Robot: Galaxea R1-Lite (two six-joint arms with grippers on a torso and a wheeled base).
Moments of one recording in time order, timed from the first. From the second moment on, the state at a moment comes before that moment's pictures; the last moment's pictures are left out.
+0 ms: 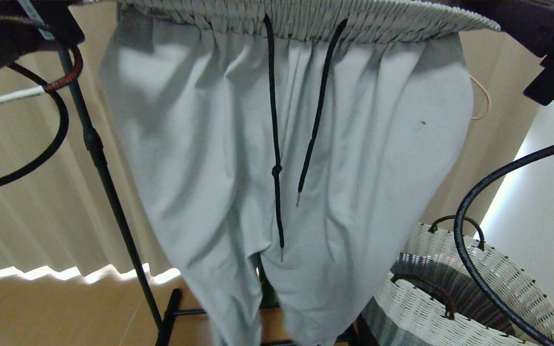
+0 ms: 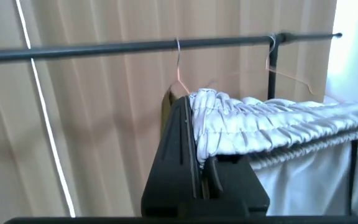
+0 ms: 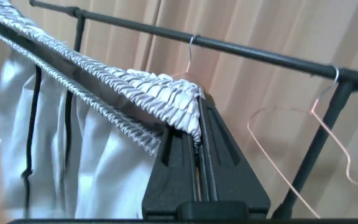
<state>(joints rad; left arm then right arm) -0.60 1.27 -1.08 -0.53 0.20 0.14 0.64 1.30 -1.00 -0.63 0.00 -0.19</state>
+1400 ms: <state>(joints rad) -0.66 1.29 -1.17 -0.08 0.21 0.12 0.54 1.37 -0.95 -0.63 -0.01 -0.19</state>
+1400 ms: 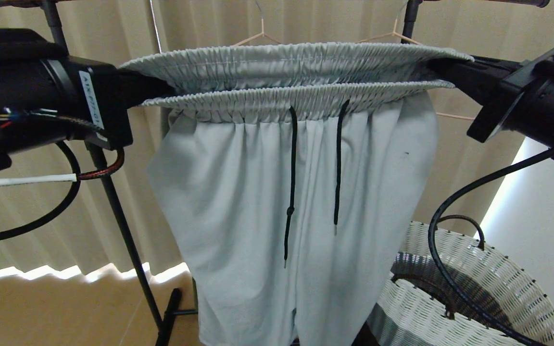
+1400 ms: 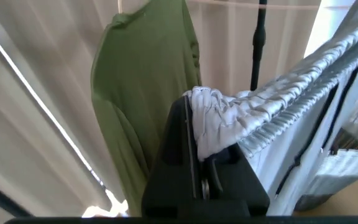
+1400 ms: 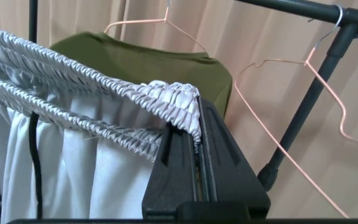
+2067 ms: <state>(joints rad) -0.66 1.54 -1.20 -0.44 0.29 0.09 0.59 1.22 -0.90 -0.49 0.05 -0.13</state>
